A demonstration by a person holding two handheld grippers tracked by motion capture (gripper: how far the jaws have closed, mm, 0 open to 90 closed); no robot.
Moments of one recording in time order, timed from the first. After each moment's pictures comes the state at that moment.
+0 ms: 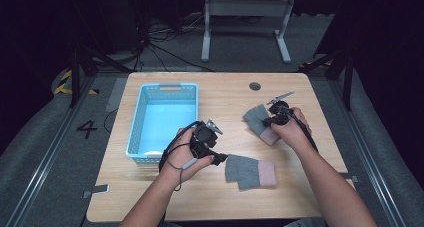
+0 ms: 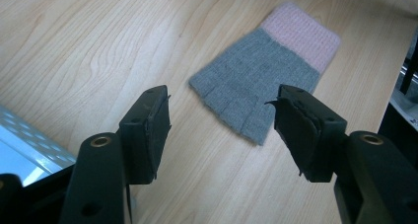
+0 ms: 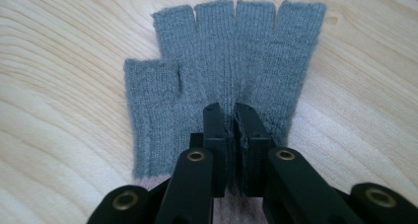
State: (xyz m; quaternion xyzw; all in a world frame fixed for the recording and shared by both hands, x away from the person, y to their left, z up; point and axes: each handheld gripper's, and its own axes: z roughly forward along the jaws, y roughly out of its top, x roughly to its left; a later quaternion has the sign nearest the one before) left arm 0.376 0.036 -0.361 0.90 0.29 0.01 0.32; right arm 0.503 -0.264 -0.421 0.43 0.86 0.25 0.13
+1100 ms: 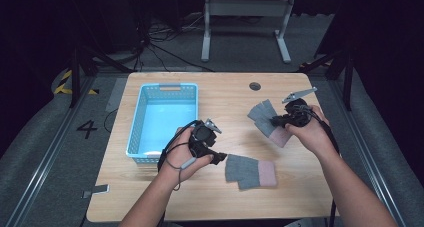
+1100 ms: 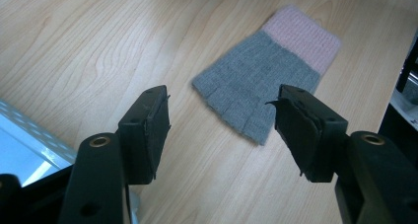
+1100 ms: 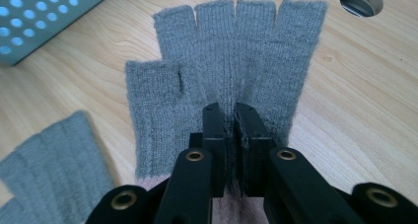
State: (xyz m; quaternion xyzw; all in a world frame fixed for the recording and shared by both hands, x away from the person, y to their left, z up) left arm 0.376 0.039 -0.358 0.90 0.29 0.02 0.32; right arm 0.451 -0.280 -0.353 0.38 0.86 0.31 0.13
